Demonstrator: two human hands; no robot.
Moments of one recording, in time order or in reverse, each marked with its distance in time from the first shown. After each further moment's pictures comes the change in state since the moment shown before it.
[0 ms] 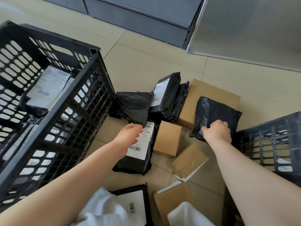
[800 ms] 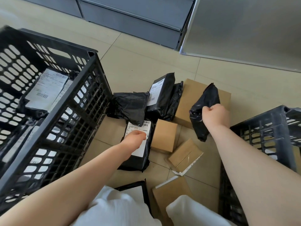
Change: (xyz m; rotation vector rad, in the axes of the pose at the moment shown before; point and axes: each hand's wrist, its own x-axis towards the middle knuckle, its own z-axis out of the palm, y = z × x) left_hand -0.001 -0.020 0.017 0.212 -0.094 -0.042; right_hand -0.015 -0.021 -0.051 0.320 0.155 -0.053
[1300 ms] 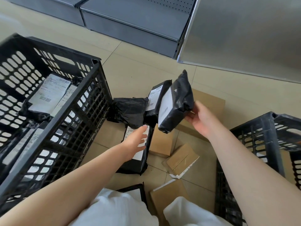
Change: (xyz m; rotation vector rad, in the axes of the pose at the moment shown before) left_hand -0.019 0.018 0.002 -0.379 -0.162 0.006; right_hand -0.036 -0.050 -0.027 1.079 -0.646 0.127
